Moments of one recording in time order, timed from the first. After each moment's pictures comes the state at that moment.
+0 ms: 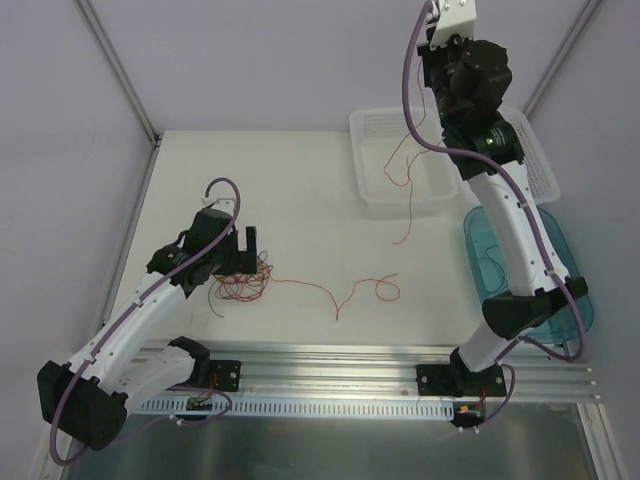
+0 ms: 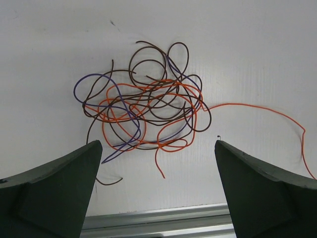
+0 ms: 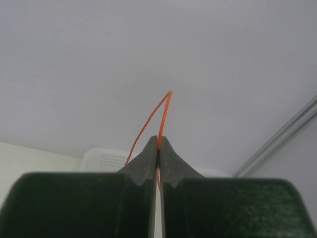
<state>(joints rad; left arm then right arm) -0.42 0.95 0.82 -0.74 -0.16 -0.35 0.46 1.64 2.13 -0.31 0.35 -0.37</state>
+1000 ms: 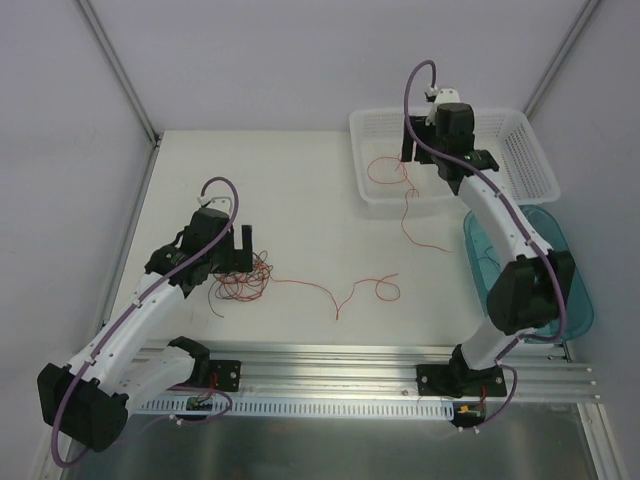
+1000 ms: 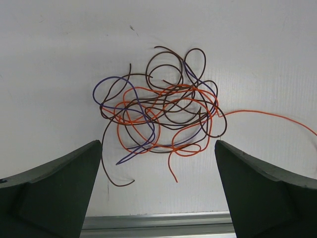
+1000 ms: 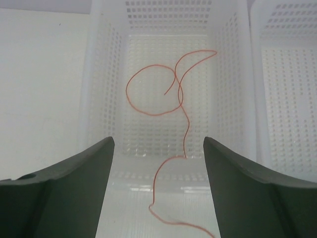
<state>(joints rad) -0.40 0.96 0.82 -0.74 -0.21 -0.33 0.25 1.75 1.65 -0.41 0.11 0.06</state>
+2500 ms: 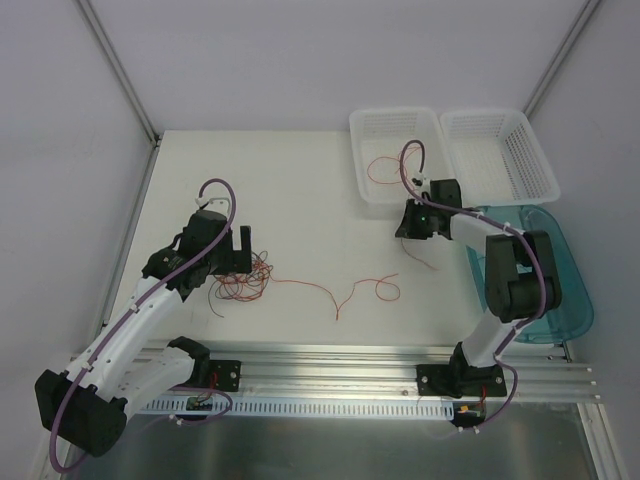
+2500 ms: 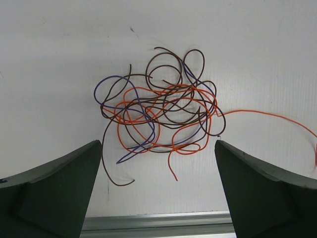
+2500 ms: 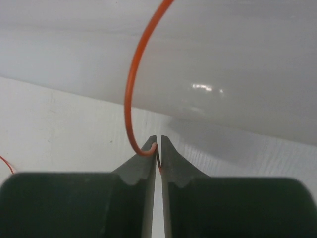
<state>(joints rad) -0.40 0.92 0.81 -0.74 -0.21 -0.32 0.16 1.73 0.98 -0.16 -0.36 0.19</state>
